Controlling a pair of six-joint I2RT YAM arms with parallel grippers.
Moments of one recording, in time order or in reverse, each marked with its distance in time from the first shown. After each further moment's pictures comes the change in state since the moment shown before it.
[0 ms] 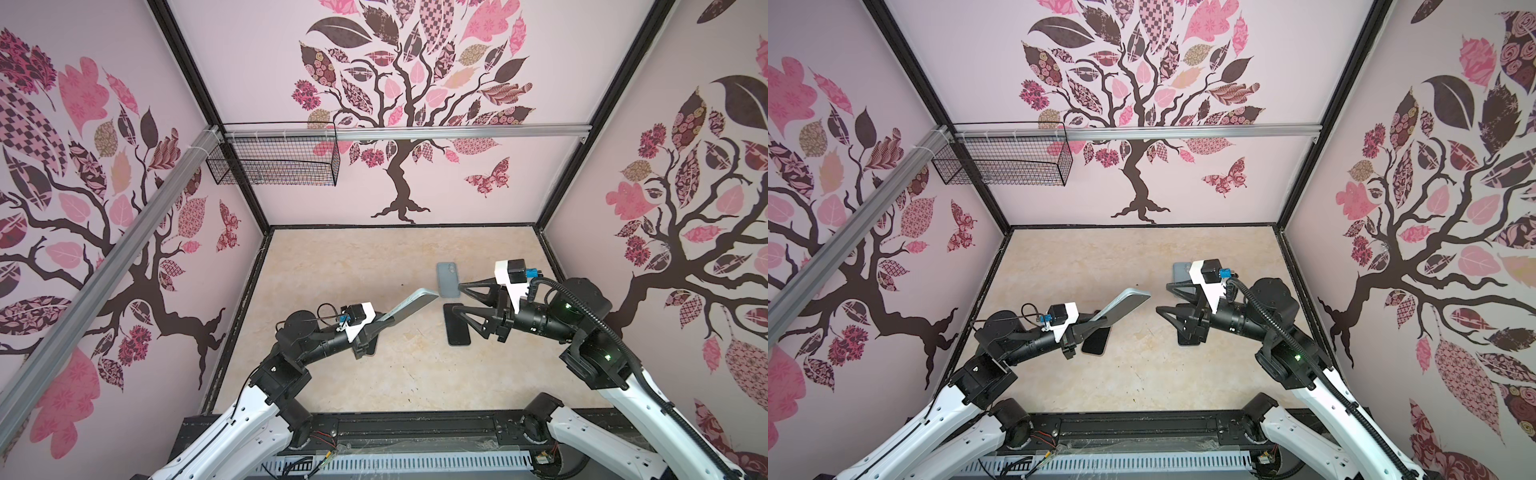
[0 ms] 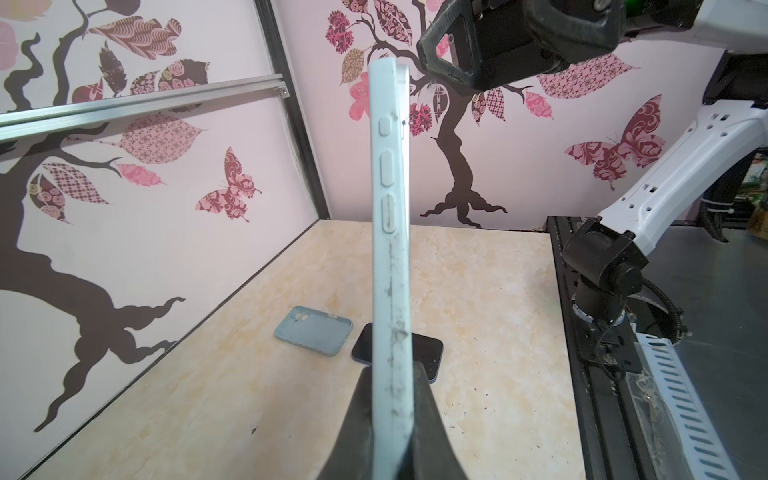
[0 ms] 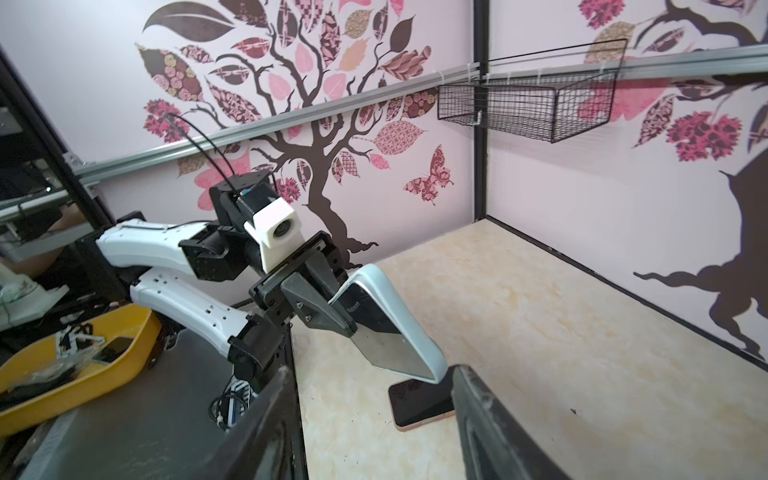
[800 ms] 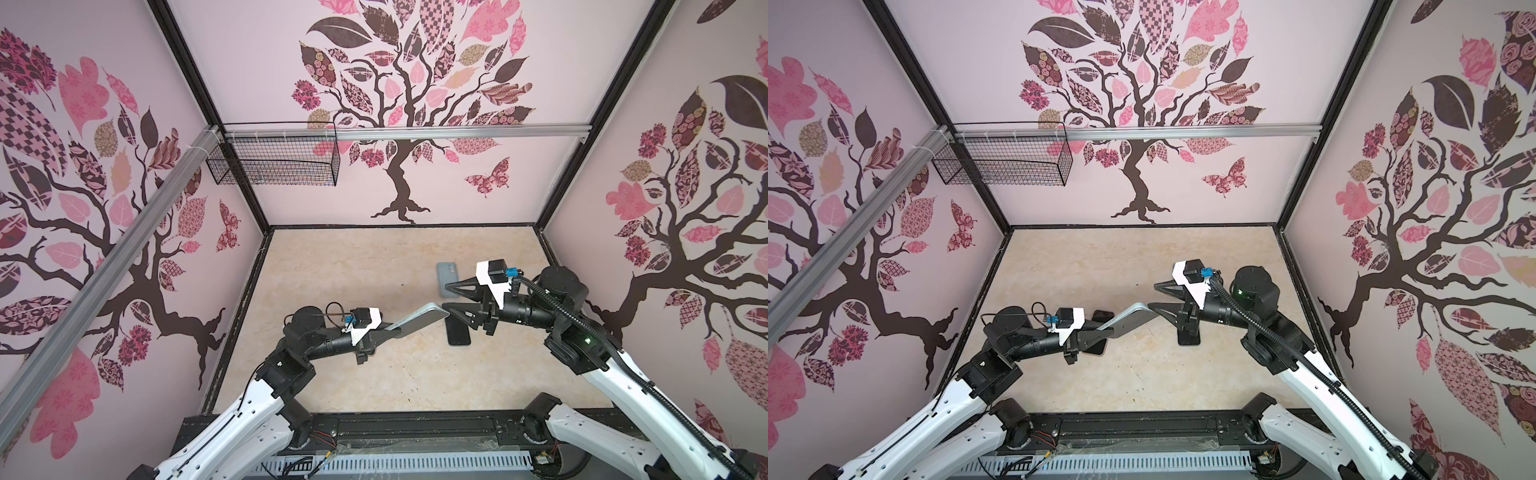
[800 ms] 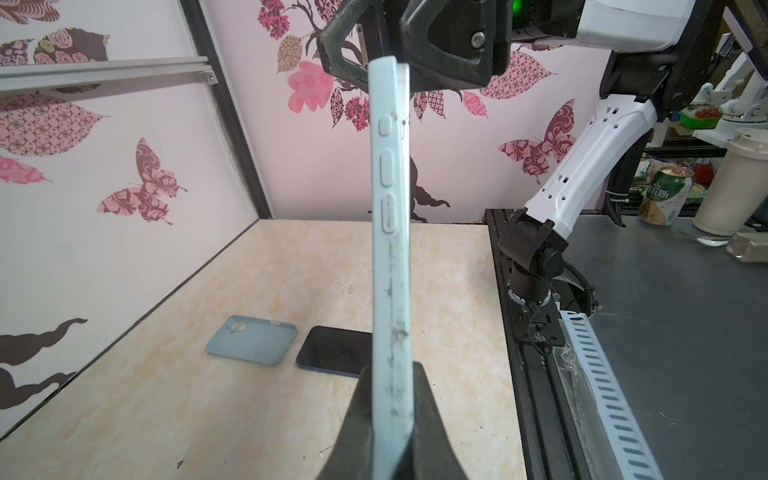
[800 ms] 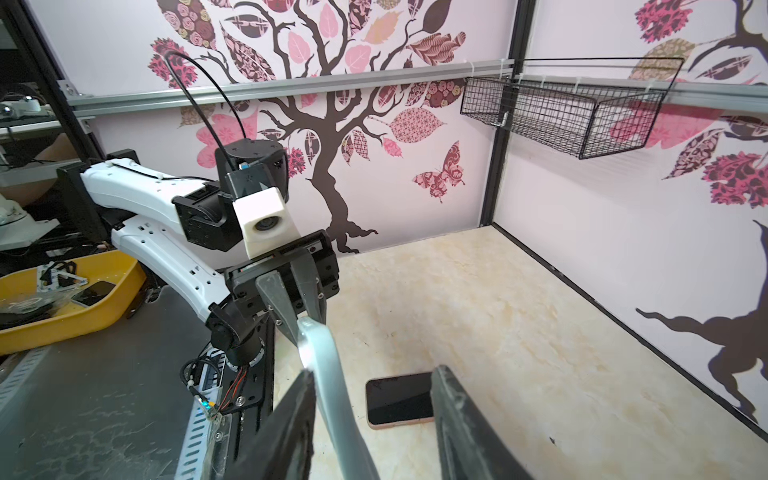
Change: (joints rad) left arm 0.005 0.050 0.001 -0.003 0.163 -0.009; right arm 0.000 0.106 0.027 0.035 -0.071 -0.118
